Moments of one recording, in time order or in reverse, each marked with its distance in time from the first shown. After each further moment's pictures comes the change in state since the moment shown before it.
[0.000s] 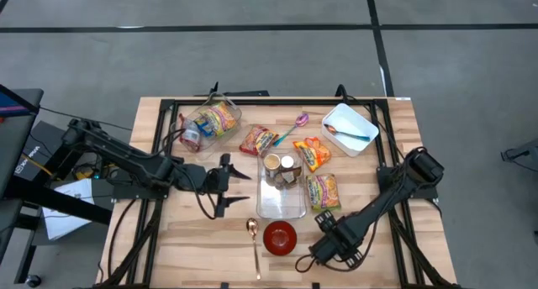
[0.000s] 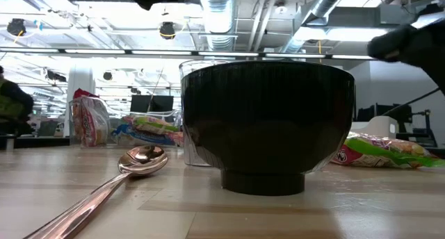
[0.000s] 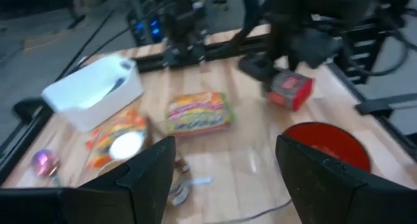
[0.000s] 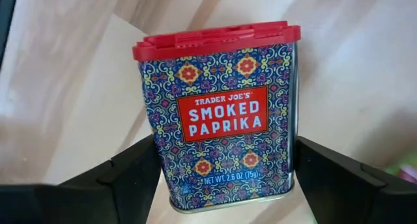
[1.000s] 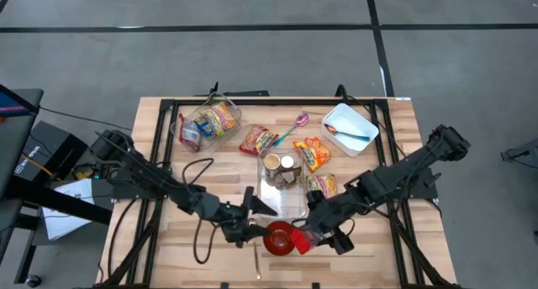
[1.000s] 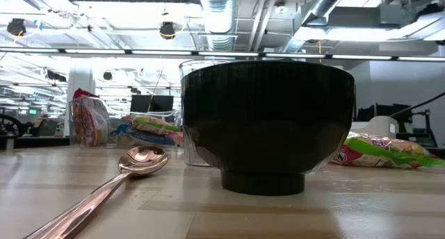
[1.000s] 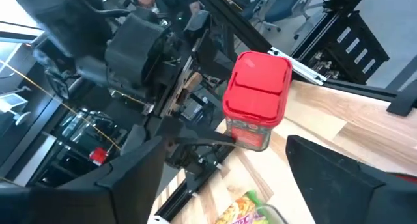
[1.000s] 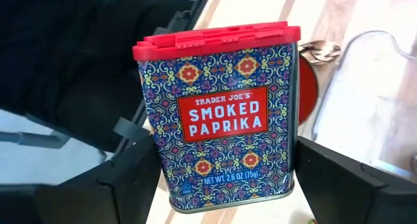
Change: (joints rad) left arm -0.153 0.427 0.092 0.661 0.008 0.792; right arm -0.162 -0.362 0.018 0.303 -0.018 0.051
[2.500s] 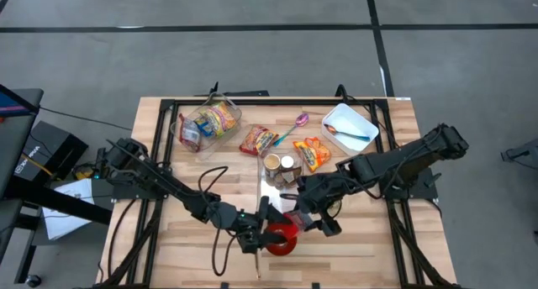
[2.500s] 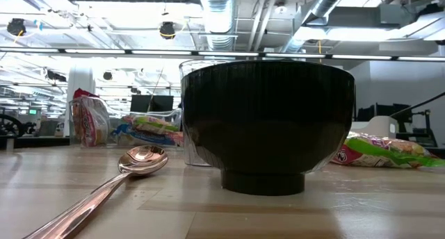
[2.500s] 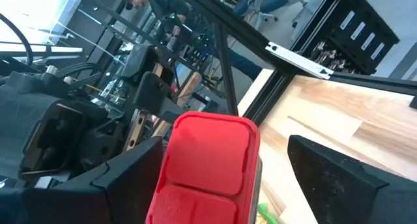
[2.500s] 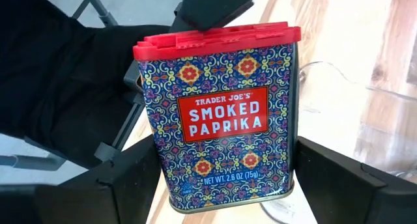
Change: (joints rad) left arm 0.005 0.168 0.176 -0.028 0.000 0.093; right arm -0.162 -0.001 0.000 0.066 -0.110 -0.094
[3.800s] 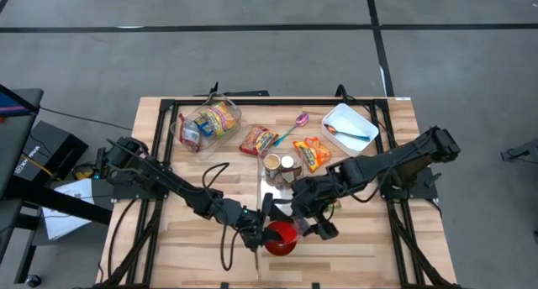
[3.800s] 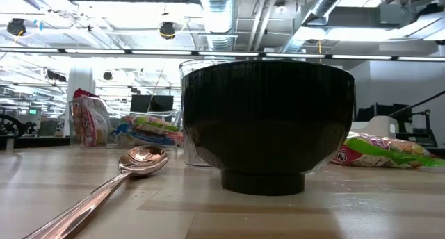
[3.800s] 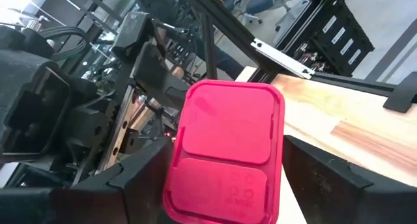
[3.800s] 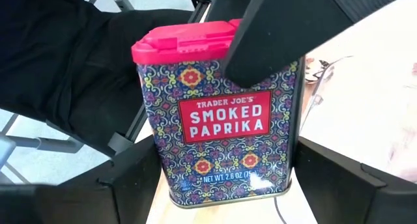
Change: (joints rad) left arm 0.031 -0.002 0.000 -0.066 0.078 -0.103; right arm -0.014 0.087 0.072 -0.053 -0.082 -0.023
